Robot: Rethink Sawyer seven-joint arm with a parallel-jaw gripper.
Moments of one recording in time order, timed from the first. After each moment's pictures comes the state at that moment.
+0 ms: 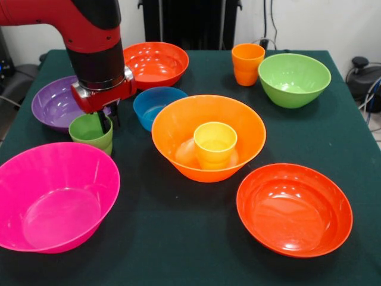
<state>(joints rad) -0.93 -0.42 0.74 1.50 -0.88 0.91 1.27</state>
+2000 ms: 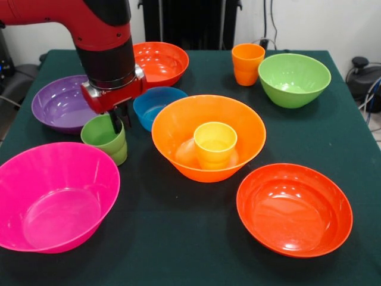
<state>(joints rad) -0.91 -0.43 0.75 1.50 -0.84 0.91 1.27</state>
